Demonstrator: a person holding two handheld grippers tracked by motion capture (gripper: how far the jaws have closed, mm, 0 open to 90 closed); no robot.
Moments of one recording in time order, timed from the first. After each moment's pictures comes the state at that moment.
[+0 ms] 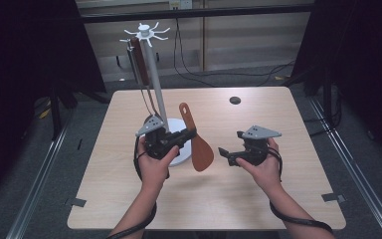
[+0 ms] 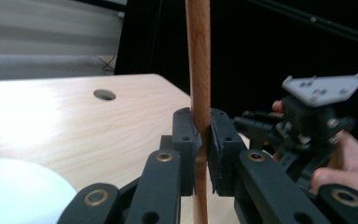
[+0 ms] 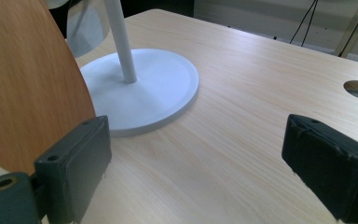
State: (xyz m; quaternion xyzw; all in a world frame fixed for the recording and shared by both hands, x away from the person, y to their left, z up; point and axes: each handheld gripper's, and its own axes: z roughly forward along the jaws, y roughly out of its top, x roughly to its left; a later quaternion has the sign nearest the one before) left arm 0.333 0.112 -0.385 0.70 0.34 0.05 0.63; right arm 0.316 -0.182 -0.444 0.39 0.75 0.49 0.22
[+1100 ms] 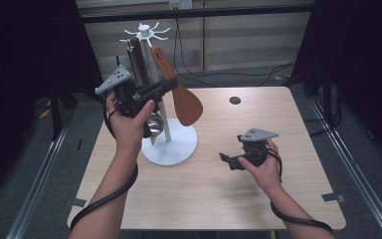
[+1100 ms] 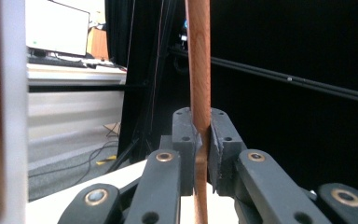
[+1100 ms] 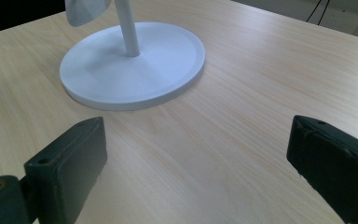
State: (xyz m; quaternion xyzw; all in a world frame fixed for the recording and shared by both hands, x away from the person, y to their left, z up) left arm 0.367 0.149 -0.266 0.65 0.27 0.11 0.70; right arm 0.318 -0.184 -0.455 0.38 0.78 0.46 0.20
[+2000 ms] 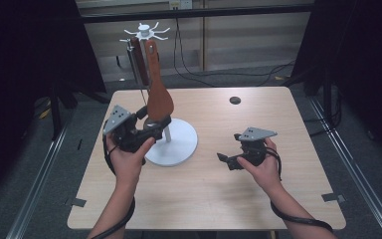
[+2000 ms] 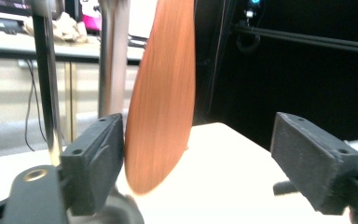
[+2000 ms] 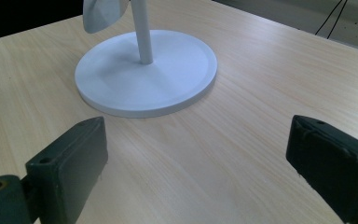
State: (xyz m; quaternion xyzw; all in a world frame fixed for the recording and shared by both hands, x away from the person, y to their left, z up) left arm 0.326 0.169 -0.356 0.65 0.36 0.21 0.64; right arm 0.318 -0.179 -0.447 0.36 0.78 0.47 0.19
